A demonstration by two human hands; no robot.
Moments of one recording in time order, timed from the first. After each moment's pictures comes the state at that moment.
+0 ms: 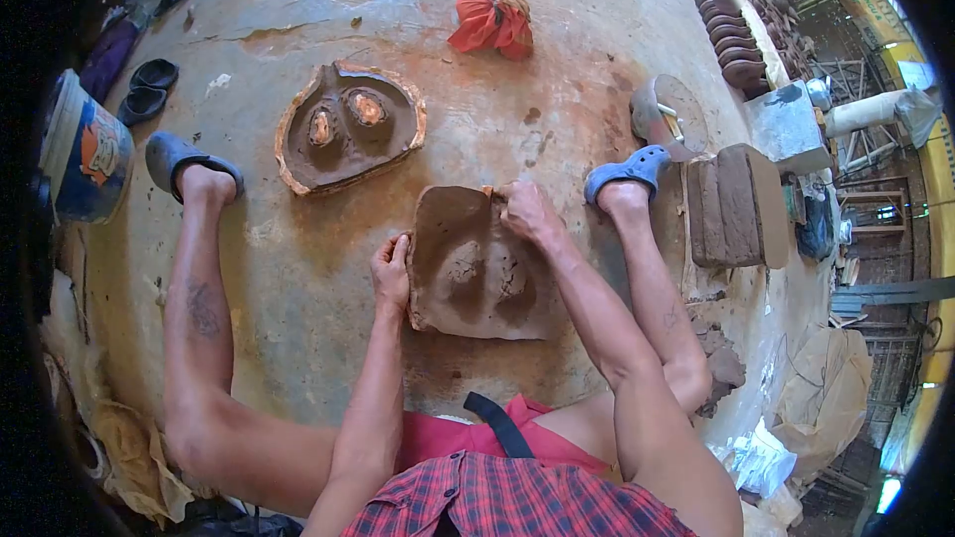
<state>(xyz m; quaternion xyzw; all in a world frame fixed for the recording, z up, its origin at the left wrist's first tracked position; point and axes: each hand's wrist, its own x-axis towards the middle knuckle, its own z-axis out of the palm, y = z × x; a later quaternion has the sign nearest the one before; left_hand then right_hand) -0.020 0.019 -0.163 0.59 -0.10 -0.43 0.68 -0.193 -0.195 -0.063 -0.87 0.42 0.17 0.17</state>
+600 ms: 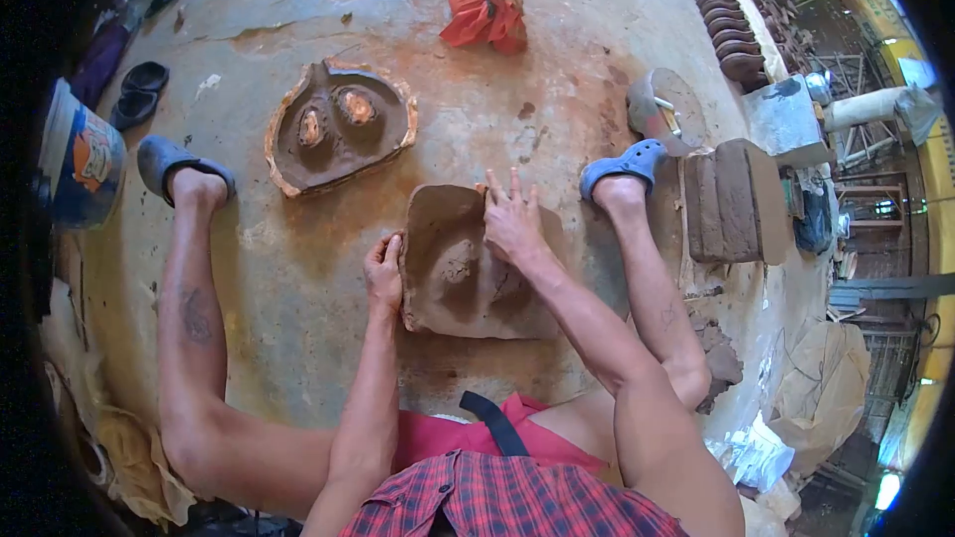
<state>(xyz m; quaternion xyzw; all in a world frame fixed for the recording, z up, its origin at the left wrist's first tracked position) -0.022 0.017 -0.161 0.57 -0.08 -0.43 0.69 -0.188 -0.149 -0.077 -0.92 0.37 0.11 -0.07</state>
